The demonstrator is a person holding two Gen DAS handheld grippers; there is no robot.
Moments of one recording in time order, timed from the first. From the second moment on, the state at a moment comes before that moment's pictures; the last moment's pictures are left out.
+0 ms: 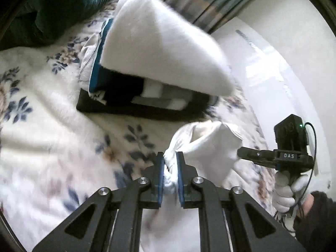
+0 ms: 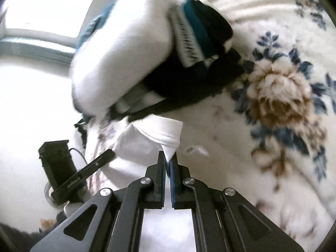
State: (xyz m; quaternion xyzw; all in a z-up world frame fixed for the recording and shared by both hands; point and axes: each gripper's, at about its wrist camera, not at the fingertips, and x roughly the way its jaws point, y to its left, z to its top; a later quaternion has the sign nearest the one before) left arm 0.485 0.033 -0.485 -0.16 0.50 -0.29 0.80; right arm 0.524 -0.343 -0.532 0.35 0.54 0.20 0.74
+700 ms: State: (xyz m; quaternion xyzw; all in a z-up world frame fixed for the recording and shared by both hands) left arm 0.351 0.069 -0.530 -0.26 0.63 -0.18 0.71; right arm 0.348 -0.363 -0.559 0.38 0.63 0.11 0.67
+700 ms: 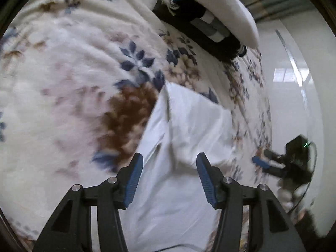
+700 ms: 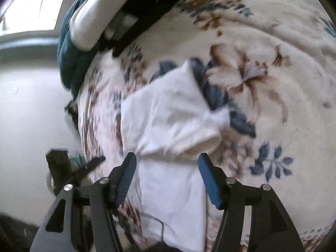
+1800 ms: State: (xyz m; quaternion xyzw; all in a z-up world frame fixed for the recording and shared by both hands) left arm 0.356 0.040 -0.570 -0.31 0.68 -0.17 0.64; right arm 0.343 -0.339 -0.612 0.43 0.66 0.01 0.62
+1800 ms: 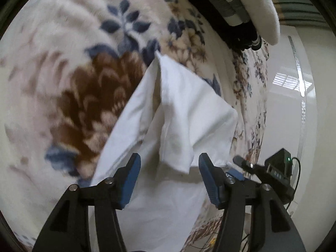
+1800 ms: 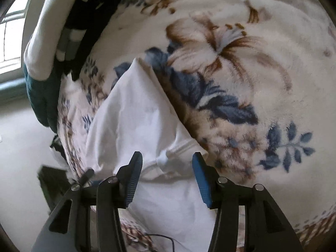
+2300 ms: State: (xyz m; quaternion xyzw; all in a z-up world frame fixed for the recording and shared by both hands) left arm 0.333 0.011 -0.586 -0.33 0.69 -0.18 0.62; right arm 0.365 -0.353 -0.602 0.34 0.69 -0.03 0.64
